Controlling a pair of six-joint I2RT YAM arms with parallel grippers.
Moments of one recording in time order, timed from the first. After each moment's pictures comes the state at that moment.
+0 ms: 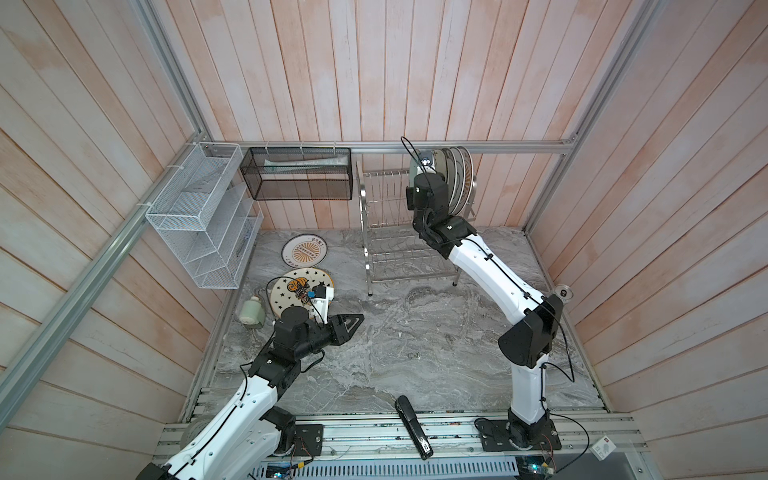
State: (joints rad) left arm -0.39 0.81 0.46 0.01 0.52 -0.70; right arm 0.67 2.01 2.16 -0.24 0.77 -0.07
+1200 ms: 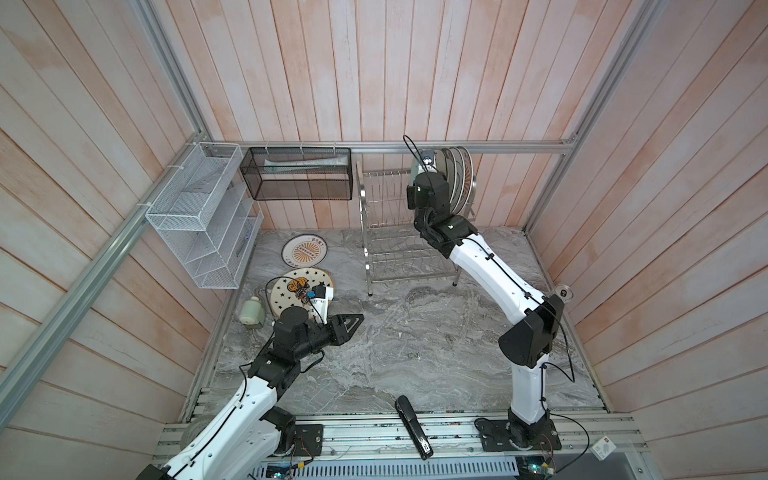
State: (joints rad) left arm -0.39 0.80 0.46 0.01 0.52 -0.70; right arm 0.66 2.01 2.16 -0.25 0.75 -0.05
